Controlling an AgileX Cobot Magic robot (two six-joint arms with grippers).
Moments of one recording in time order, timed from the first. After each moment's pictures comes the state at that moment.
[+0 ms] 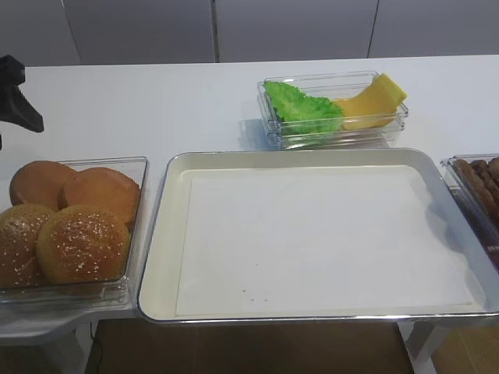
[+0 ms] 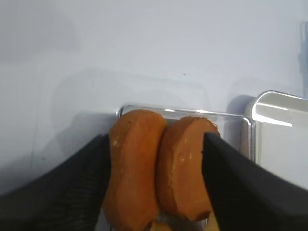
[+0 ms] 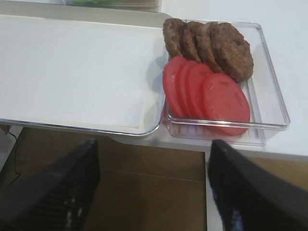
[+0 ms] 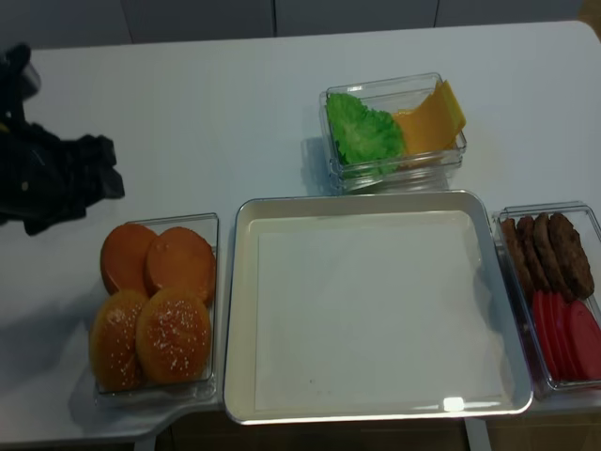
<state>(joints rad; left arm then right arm) 0.09 1.39 -1.03 -0.39 0.80 0.00 0.03 -0.02 -0.48 0.20 1.15 -0.13</state>
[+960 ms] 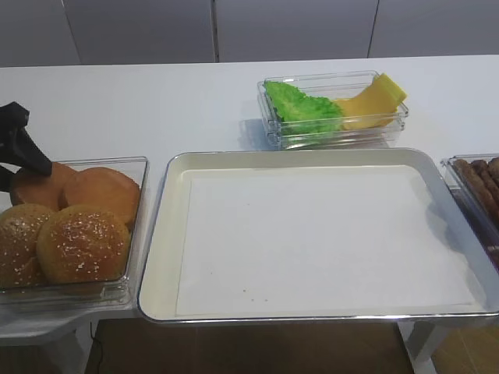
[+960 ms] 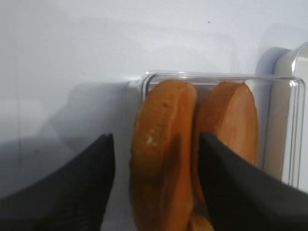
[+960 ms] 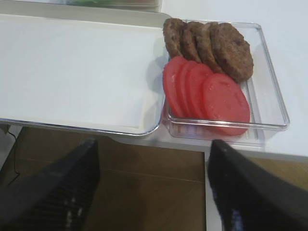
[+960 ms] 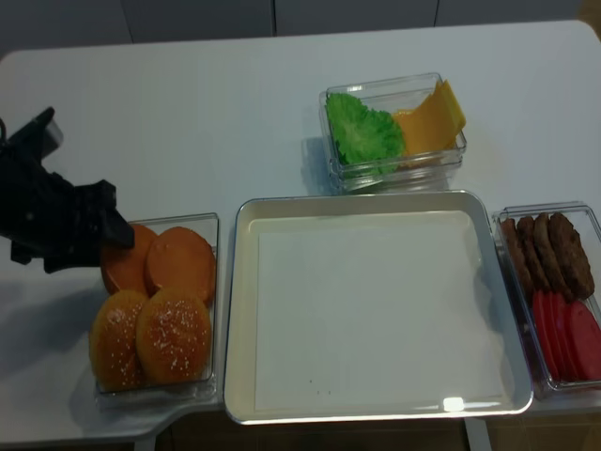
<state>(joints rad) 0.20 1.58 -1.04 -0.57 0.93 0.31 0.03 -0.02 -0.48 0.20 1.15 -0.13</state>
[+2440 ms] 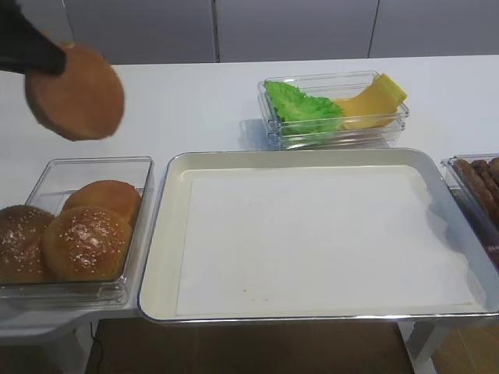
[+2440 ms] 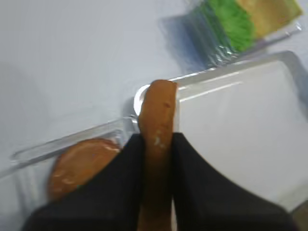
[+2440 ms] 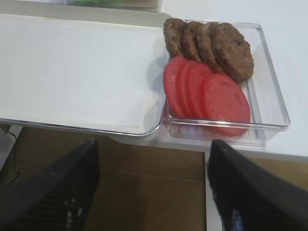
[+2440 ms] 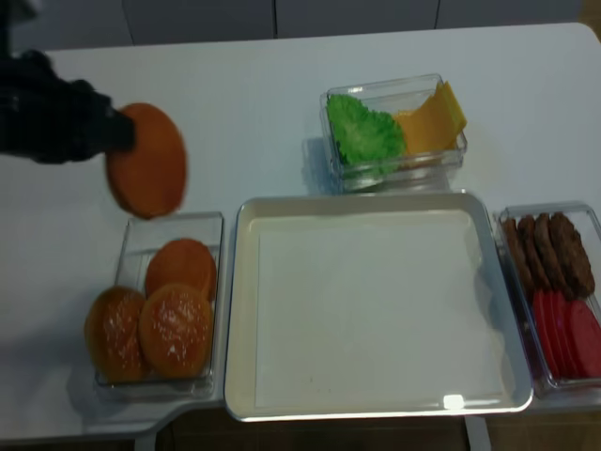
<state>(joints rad) 0.03 1.32 -1.19 -0.64 1.00 0.44 0.03 -0.02 -0.48 0.20 1.15 -0.14</state>
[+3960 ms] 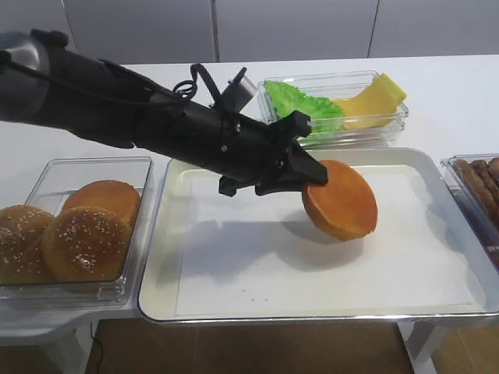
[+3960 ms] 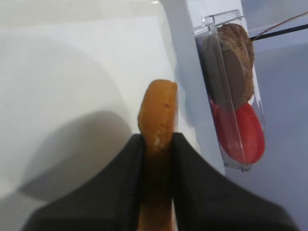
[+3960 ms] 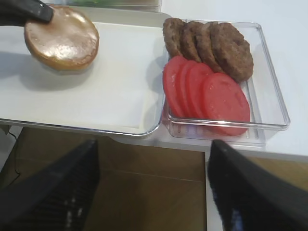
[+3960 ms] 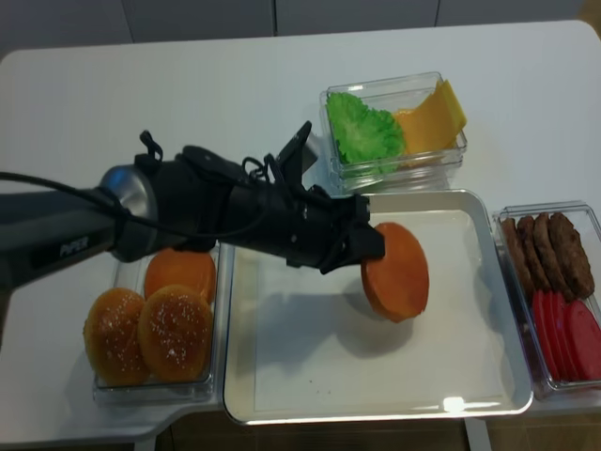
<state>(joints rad) -0.53 1.89 -1.19 -1.47 0.74 0.71 0.03 -0.02 -0.48 0.20 1.15 -0.13</state>
